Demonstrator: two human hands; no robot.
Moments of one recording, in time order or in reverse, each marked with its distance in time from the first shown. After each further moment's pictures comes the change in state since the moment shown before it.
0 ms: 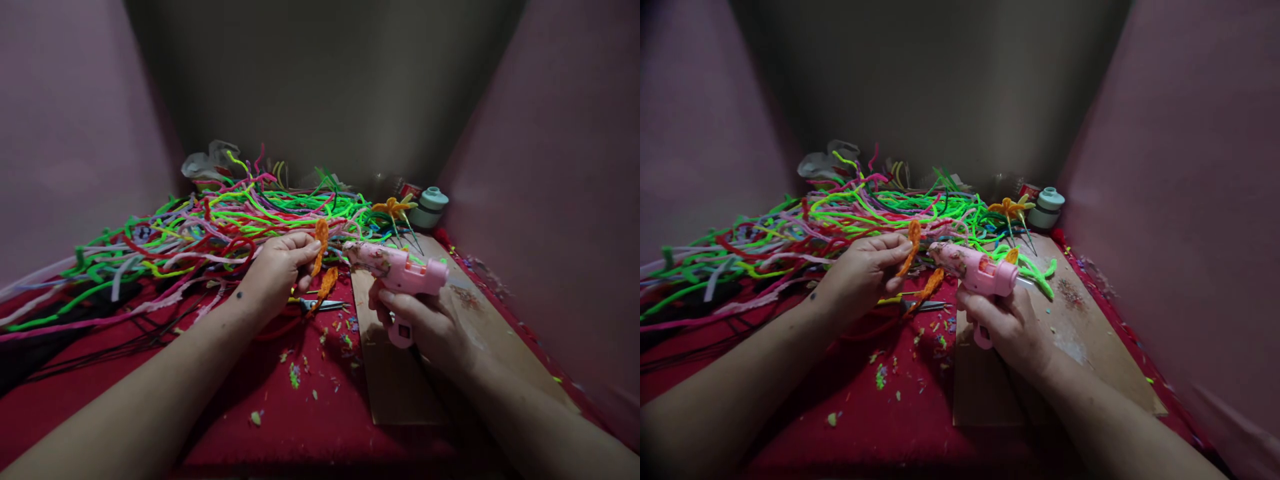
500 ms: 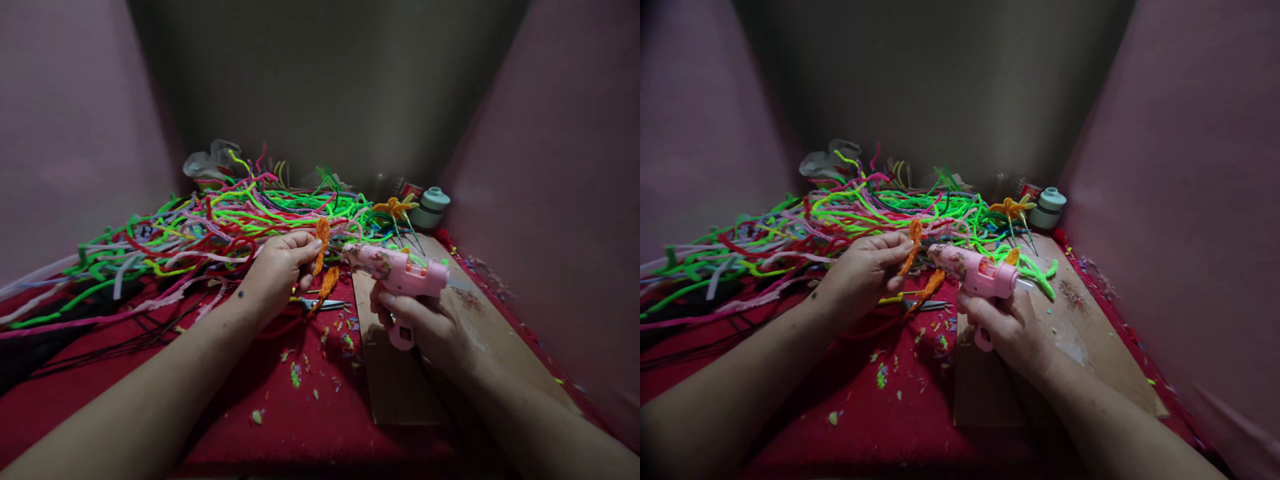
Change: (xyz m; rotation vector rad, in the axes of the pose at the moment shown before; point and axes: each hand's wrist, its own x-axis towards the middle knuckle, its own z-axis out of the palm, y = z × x) left_hand 0.001 -0.001 0.000 -0.009 0.002 0.011; right_hand 0.000 -0.004 0.003 0.068 -0.021 -0.003
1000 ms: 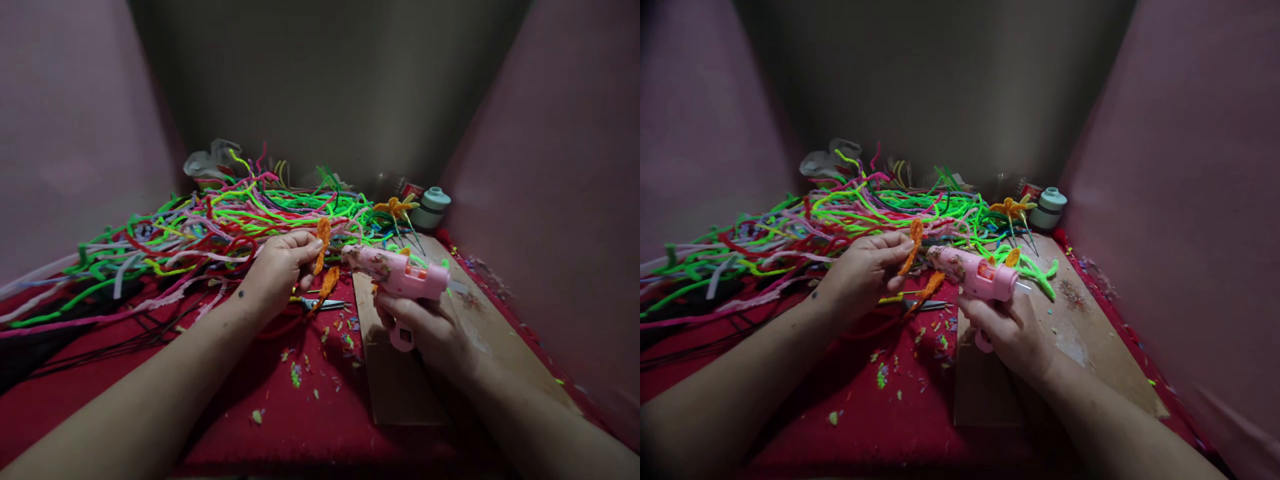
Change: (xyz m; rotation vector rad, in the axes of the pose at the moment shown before) left_hand 0.001 -0.002 -0.001 -0.006 0.005 0.011; right_hand 0.000 -0.008 0.002 -0.139 0.013 -0.066
